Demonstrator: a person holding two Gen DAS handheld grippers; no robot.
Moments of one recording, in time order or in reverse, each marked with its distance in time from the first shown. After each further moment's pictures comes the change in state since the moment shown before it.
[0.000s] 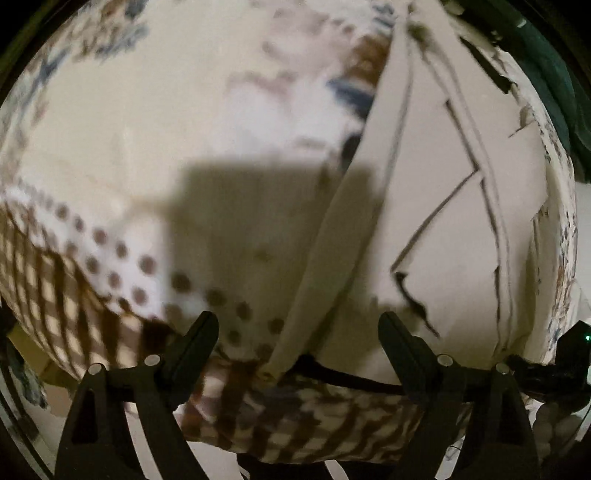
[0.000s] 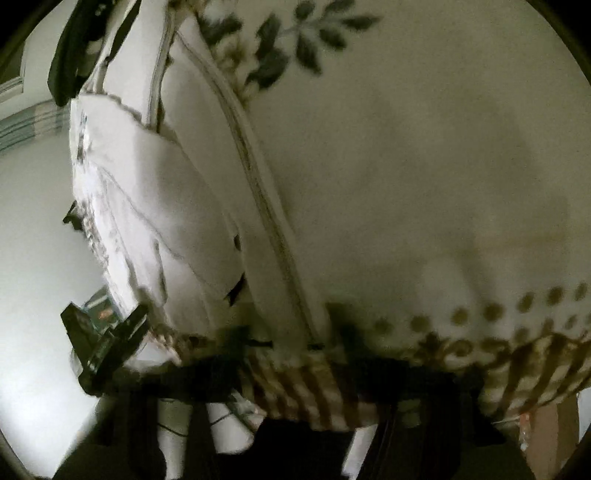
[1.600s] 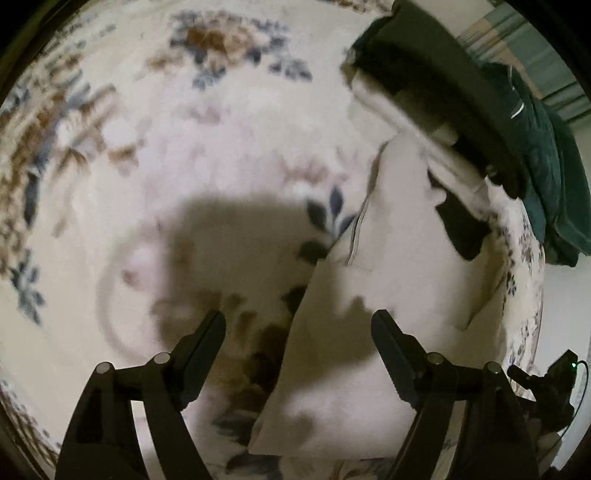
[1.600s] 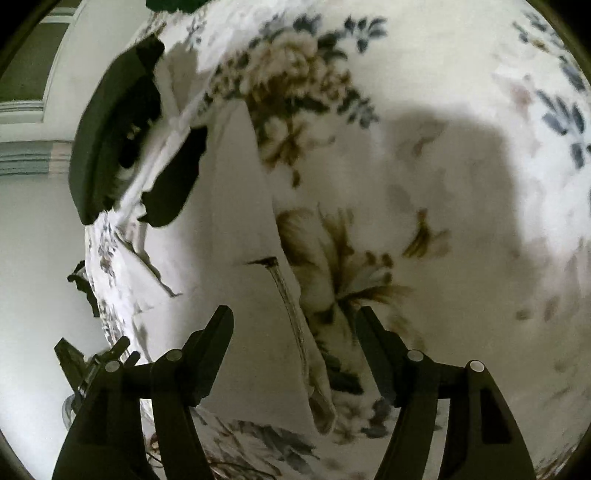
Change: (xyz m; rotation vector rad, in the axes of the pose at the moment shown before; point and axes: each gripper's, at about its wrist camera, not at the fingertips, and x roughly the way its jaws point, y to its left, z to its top) left arm -0.026 -0.044 0.185 -0.052 -0.204 -0.142; right arm -0.102 0.082 0.190 -0.061 -0.260 0.031
